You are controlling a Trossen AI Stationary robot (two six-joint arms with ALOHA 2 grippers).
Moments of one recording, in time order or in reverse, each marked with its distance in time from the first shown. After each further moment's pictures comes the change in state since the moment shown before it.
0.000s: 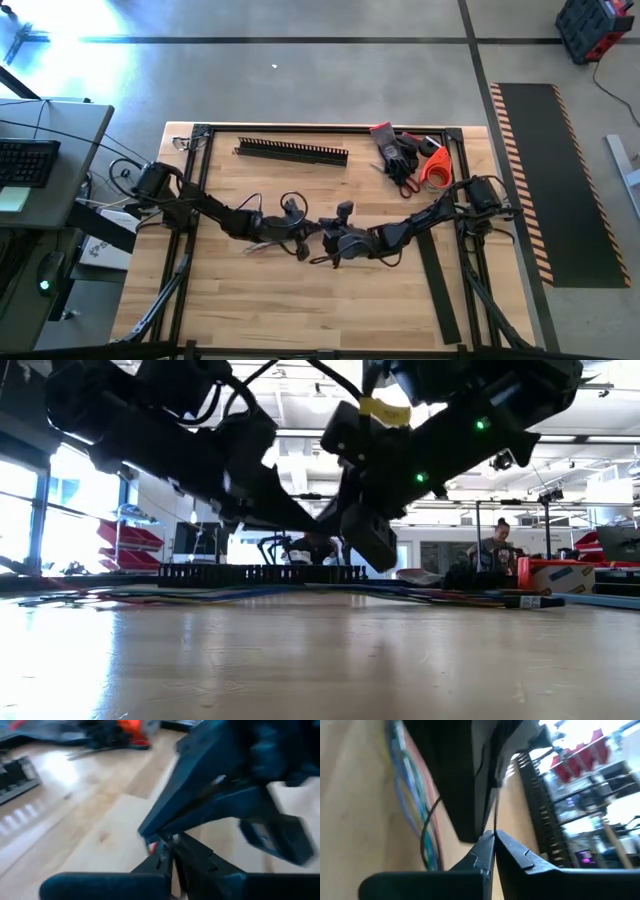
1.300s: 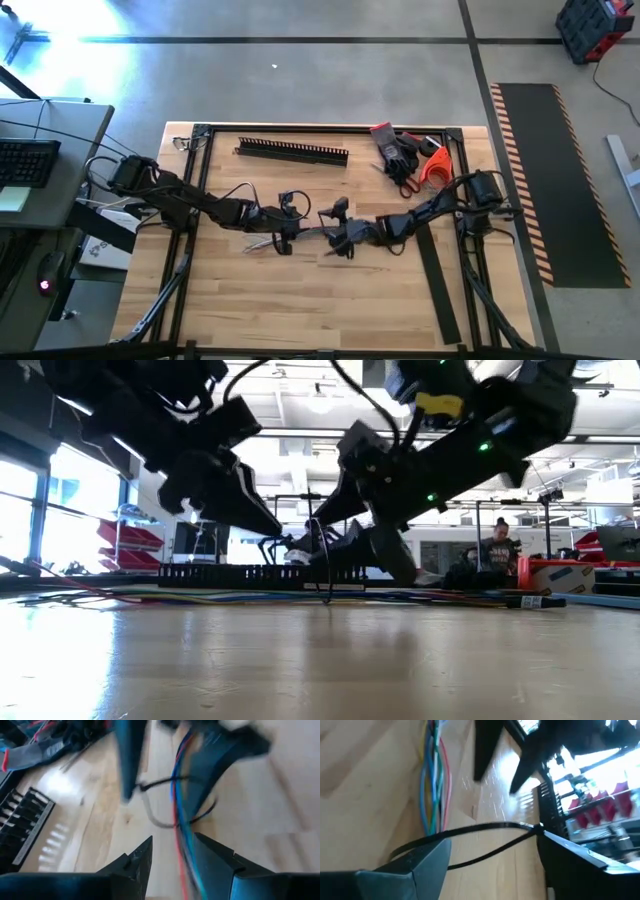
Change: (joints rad) left arm 0.064 -0.201 -0.013 -0.384 0.131 0.426; right arm -0.084 -0.034 -0.136 0.208 -0.273 -0.288
